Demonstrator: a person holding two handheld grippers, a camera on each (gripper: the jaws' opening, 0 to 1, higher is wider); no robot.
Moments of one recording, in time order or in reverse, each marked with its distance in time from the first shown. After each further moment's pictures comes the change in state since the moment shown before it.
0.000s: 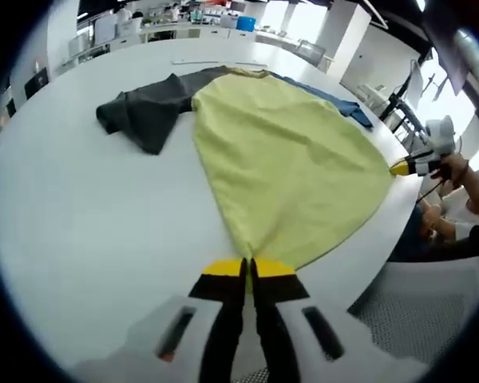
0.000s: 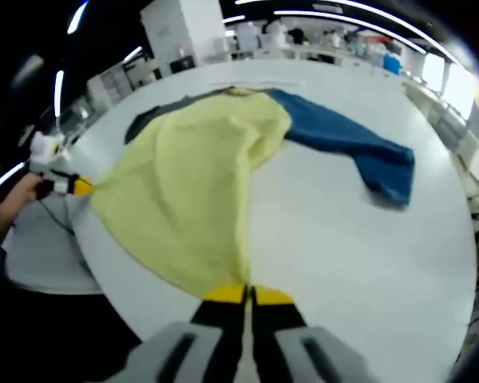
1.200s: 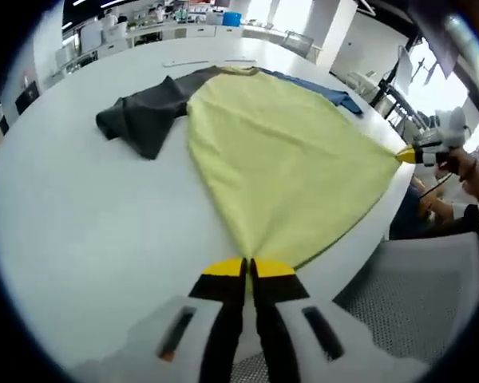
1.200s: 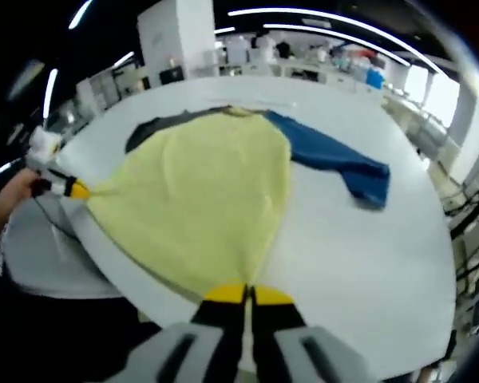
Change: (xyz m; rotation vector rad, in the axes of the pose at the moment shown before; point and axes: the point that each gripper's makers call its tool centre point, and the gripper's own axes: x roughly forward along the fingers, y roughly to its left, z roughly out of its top) left arm -0.015 0.002 -0.012 0.064 0.042 -0.013; right arm -0.026 0.026 -0.010 0.020 -0.060 -0.110
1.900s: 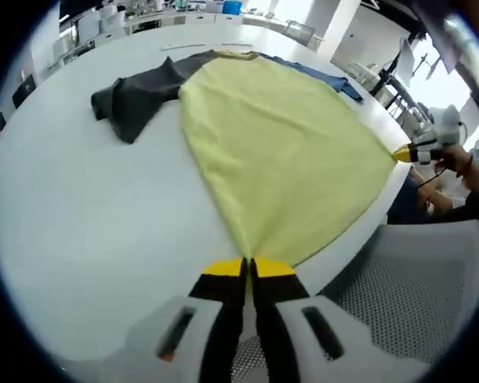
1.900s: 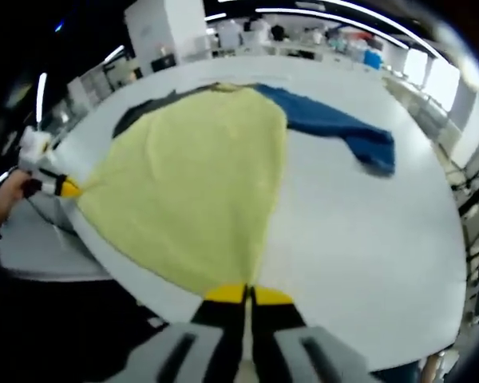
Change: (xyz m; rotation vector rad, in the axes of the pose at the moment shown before) left arm 0.004 -0.011 -0.024 0.009 0.076 -0.003; right arm 0.010 -0.005 -0.028 0.011 0.090 0.020
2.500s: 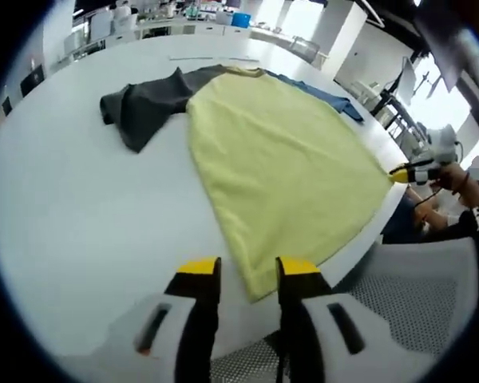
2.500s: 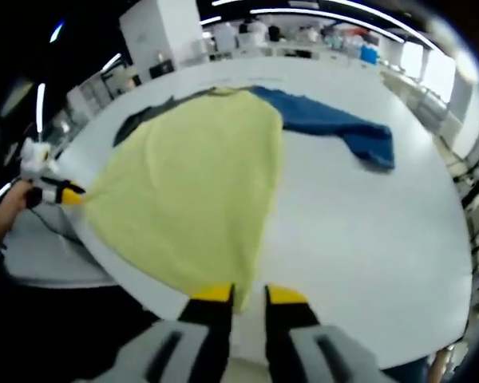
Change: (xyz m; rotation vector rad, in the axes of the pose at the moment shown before) left arm -0.009 0.002 0.018 -0.054 -0.112 -0.021; right arm -0.005 0.000 0.003 0.060 -0.032 0.025
